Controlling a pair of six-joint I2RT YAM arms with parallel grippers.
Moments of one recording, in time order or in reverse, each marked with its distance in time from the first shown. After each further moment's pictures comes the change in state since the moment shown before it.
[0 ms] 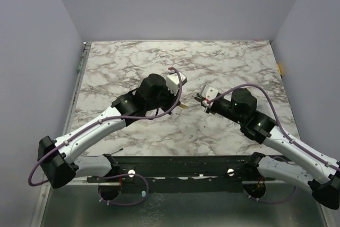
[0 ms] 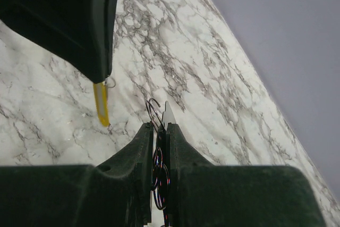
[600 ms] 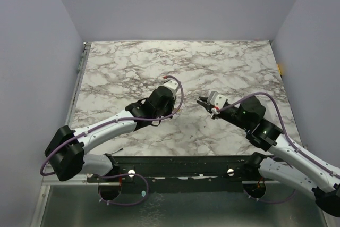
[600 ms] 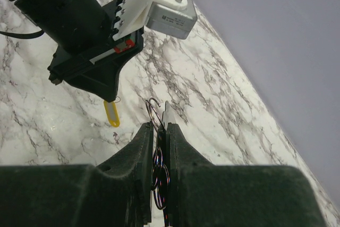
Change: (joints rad) left arm -0.014 0.095 -0.177 0.169 -0.258 -0.222; right arm 0.000 -0.129 -0.097 0.068 -0.054 0.010
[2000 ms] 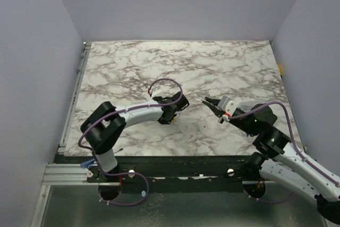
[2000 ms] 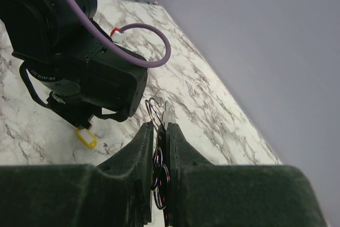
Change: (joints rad) left arm -0.022 0.423 0.190 -0.408 -0.272 -1.018; right arm -0.010 -0.137 -0.050 0.032 0.015 -0.005
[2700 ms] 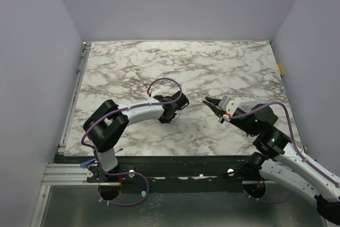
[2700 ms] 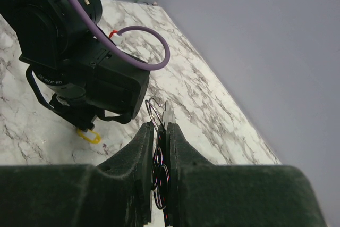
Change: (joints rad) left arm 0.017 0.031 0.019 -0.008 0.005 -0.023; right arm -0.002 -0.004 0.001 0.001 0.000 0.000
